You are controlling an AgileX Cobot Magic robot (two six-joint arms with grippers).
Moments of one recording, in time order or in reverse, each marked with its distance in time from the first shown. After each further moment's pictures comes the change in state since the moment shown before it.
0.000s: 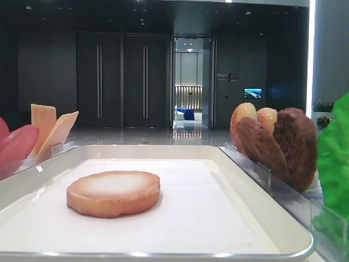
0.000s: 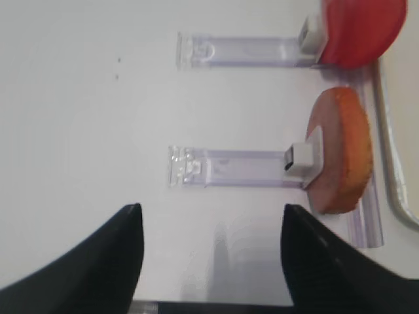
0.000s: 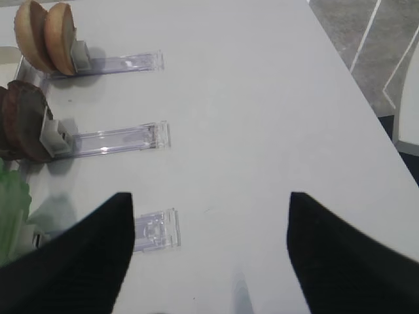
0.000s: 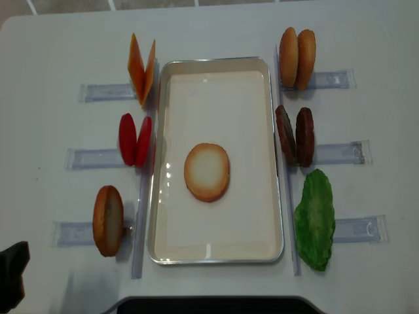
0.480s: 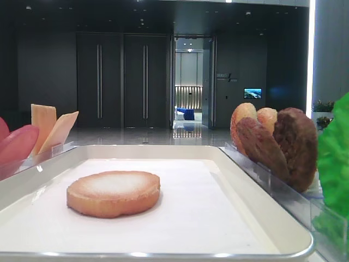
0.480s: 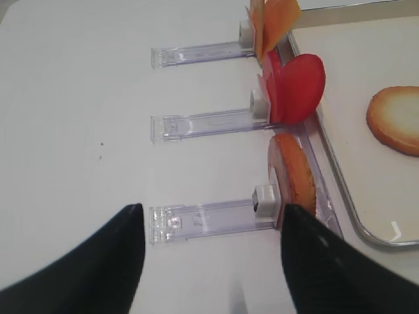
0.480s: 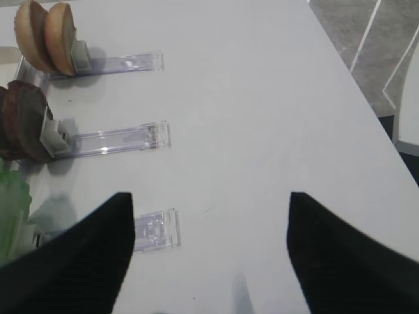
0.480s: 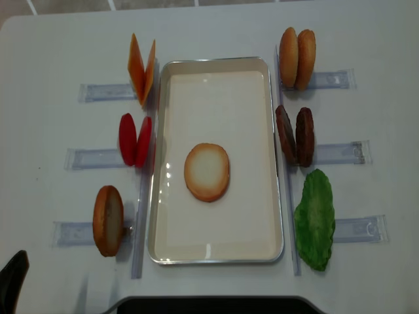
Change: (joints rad) left arm 0.000 -0.230 0.000 -0.091 0.008 0.131; right arm 0.000 0.000 0.000 0.000 0.000 0.000
